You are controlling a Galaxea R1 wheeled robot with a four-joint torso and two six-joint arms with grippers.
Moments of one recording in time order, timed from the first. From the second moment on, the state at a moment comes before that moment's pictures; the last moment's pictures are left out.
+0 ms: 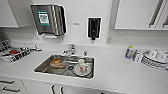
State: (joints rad) left arm 0.82 1.83 -0.90 0.03 0.11 -0.07; right arm -0.98 1.91 -1.43 0.14 -0.02 0.47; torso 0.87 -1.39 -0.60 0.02
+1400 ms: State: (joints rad) left arm 0.82 1.82 -0.91 0.03 0.11 -0.07; right arm -0.80 1.92 -1.51 0.14 -0.25 0.79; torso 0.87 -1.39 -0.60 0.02
